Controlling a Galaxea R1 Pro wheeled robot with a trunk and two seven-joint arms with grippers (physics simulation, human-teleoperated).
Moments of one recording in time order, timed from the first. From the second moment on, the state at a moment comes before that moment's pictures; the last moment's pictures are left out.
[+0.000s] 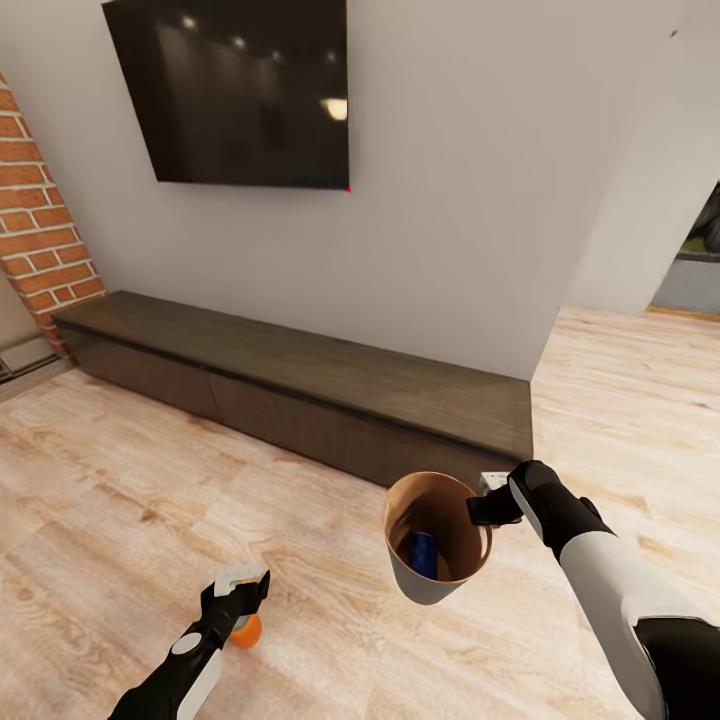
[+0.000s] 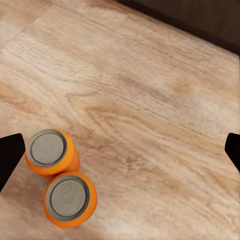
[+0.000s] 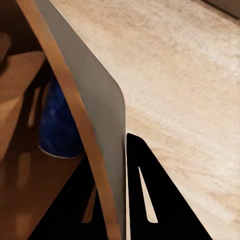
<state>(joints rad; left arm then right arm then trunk) -0.45 0.03 -0.08 -0.51 0.20 -0.17 0.00 -0.91 -0.12 0.05 -0.55 0.11 0.91 0.40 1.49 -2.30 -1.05</state>
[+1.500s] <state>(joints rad) -0.45 0.03 -0.07 -0.51 0.21 -0.17 0.01 -0.91 -0.12 0.05 -0.55 0.11 0.91 0.40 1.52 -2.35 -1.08</state>
